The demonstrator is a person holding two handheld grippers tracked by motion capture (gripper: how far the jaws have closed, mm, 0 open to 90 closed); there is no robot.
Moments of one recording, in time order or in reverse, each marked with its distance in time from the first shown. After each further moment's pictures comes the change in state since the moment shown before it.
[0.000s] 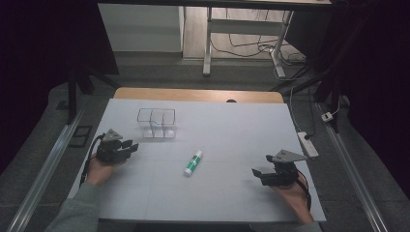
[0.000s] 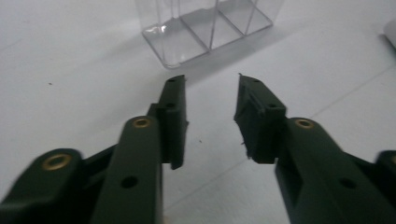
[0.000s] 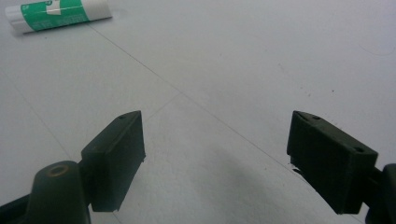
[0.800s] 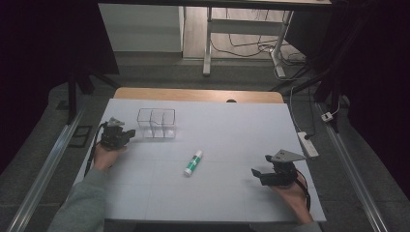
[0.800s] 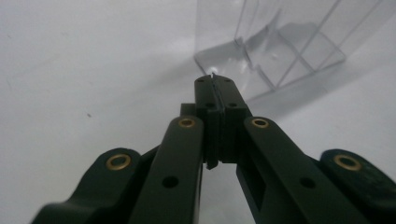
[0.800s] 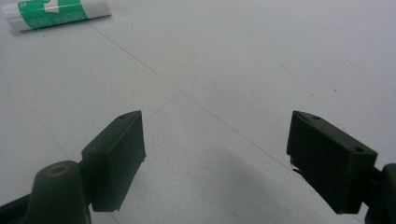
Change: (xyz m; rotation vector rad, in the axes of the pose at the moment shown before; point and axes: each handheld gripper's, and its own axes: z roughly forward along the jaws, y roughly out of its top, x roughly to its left) left arm 0.034 0.024 0.038 0.005 0.069 -0.066; right arm 0.001 0.000 0.003 0.007 0.005 -0.001
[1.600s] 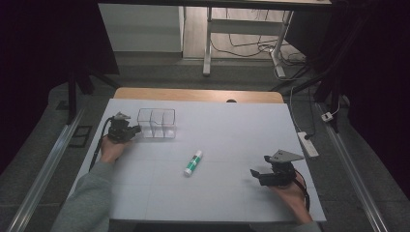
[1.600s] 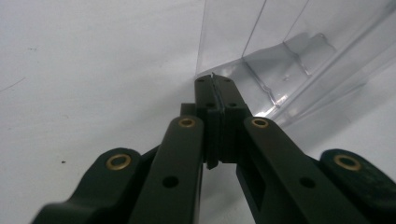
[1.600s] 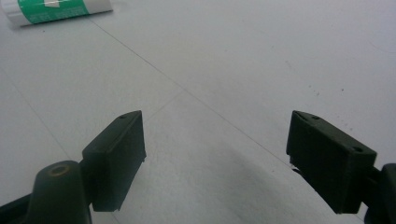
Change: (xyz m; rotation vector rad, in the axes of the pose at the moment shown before) left arm 0.008 0.013 0.032 0.022 -0.059 -0.022; right arm 0.002 0.000 0.003 0.015 0.003 -0.008
